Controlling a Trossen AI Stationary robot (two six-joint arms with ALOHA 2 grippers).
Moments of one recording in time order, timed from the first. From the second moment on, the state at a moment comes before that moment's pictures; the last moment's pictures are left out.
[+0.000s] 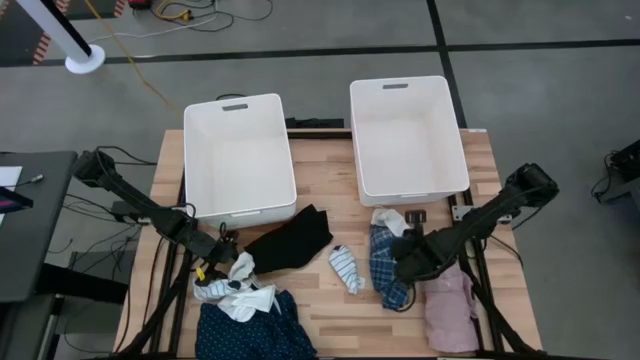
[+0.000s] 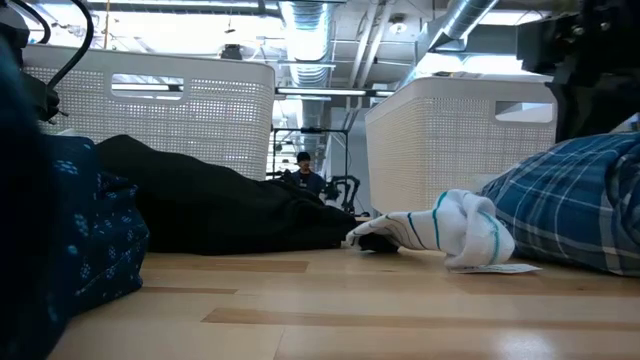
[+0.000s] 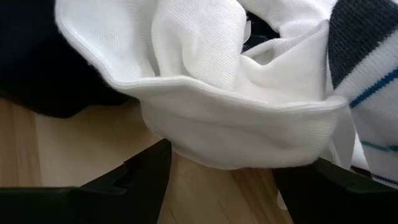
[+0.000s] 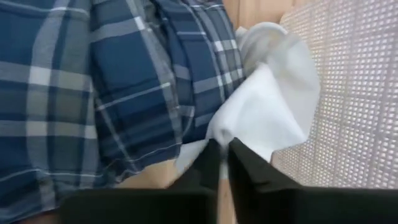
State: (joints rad) left arm -0.55 0.70 0.05 -0.01 -0.01 -0.24; right arm 0.56 1.48 1.00 -1.20 0.48 0.52
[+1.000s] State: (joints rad) left arm -0.55 0.70 0.05 -0.01 -0.01 -0.24; right arm 0.68 1.48 1.39 -1.13 0.82 0.40
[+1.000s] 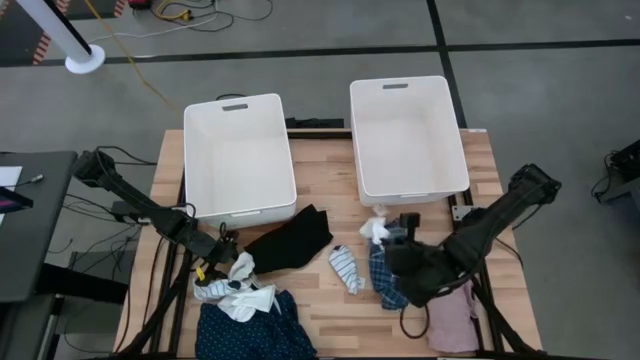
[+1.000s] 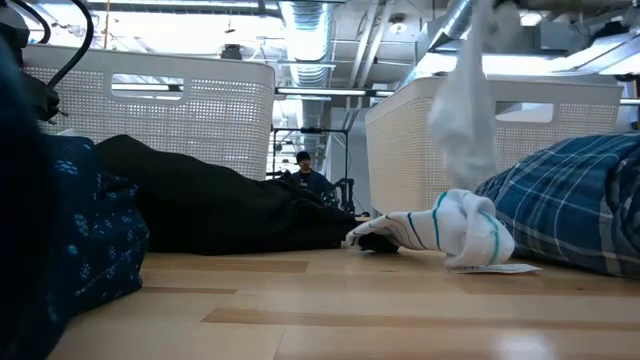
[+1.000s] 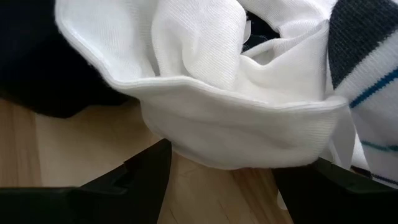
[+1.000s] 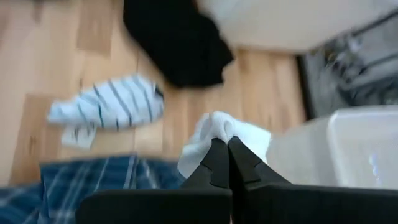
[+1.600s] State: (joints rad) left arm -0.55 0.70 0.05 -0.01 -0.01 -0.24; right arm 0.65 1.48 1.62 -0.95 1.31 0.01
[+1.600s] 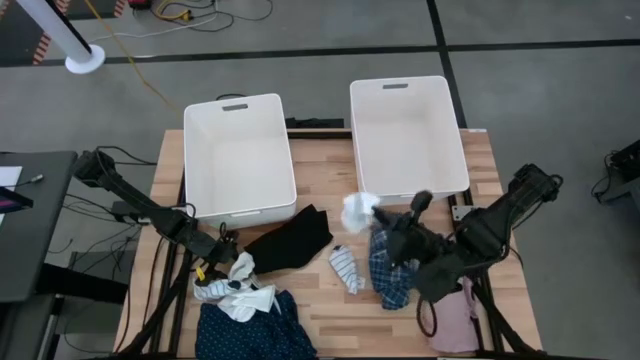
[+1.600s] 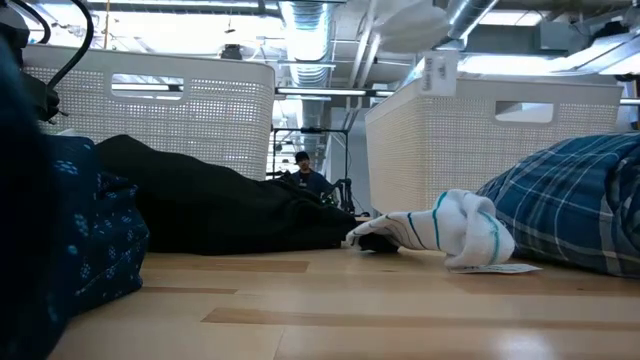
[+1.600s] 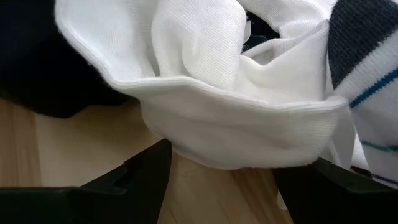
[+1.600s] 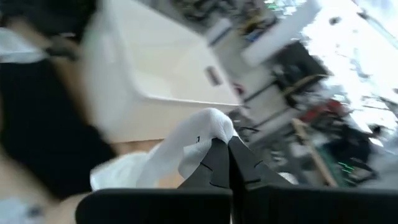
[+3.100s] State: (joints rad) left arm -0.55 0.71 0.05 -0.01 -0.01 -0.24; right arm -0.06 1.38 1.38 -1.37 0.62 0.42
